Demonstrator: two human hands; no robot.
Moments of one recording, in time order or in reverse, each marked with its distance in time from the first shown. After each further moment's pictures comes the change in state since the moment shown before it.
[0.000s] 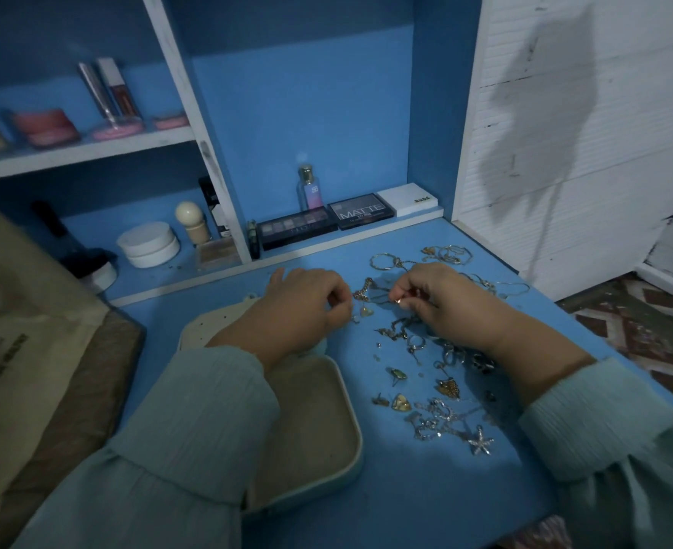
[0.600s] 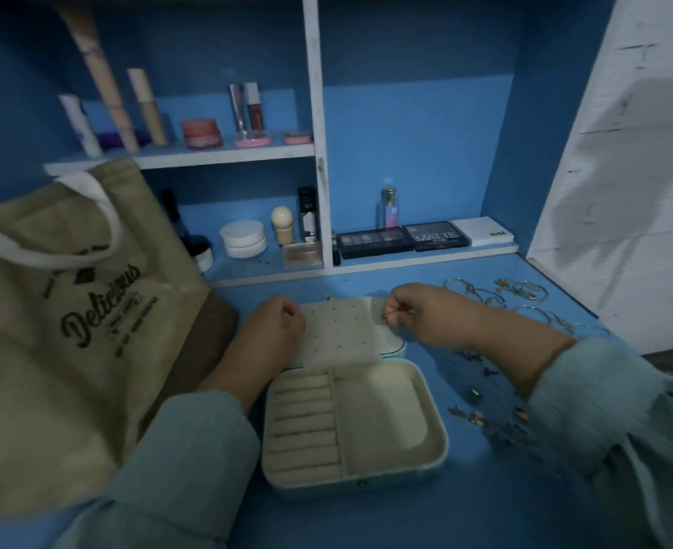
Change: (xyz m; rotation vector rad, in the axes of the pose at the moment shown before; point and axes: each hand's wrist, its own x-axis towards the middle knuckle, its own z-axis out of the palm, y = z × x) left_hand -0.091 -0.079 -0.012 -0.410 0.338 -0.561; right_hand 0.053 -0.087 0.032 -0.077 -0.343 0.040
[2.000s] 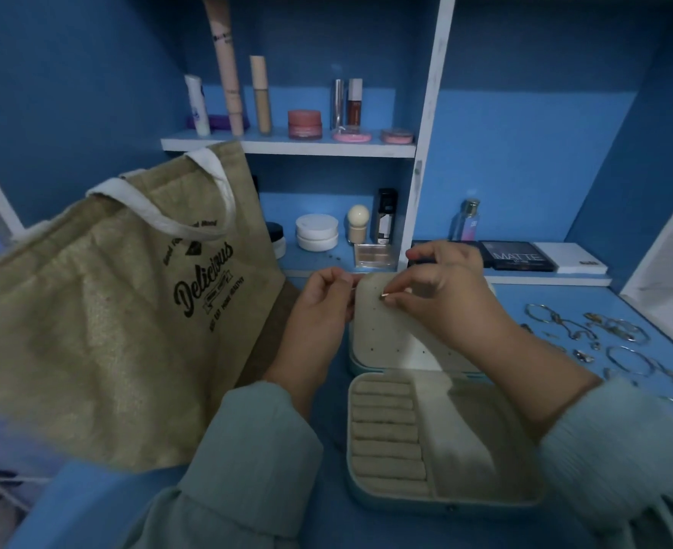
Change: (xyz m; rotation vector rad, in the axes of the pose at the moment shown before) left_hand -0.012 0.002 -0.026 -1.022 0.151 -0.061; right_hand 0.037 -0.082 0.029 0.053 0.566 -0.143
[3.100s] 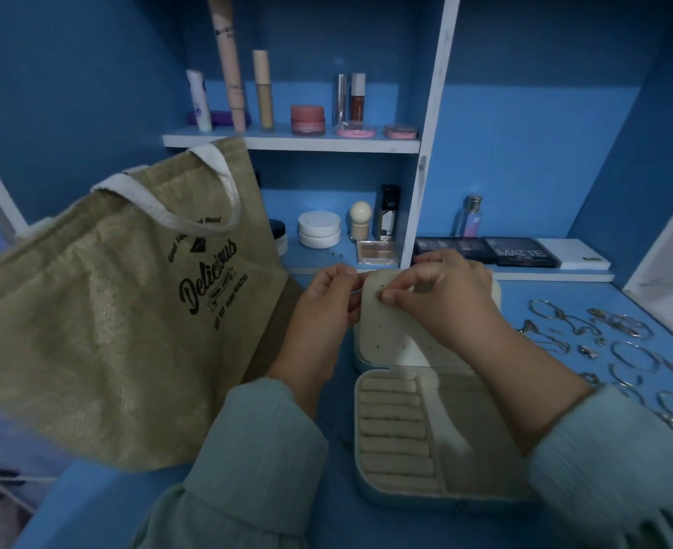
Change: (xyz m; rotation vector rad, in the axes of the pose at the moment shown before) left_hand 0.002 0.005 -0.002 -0.135 -0.049 -0.121; right_hand -0.004 -0.021 -0.004 0.007 -0.104 0.257
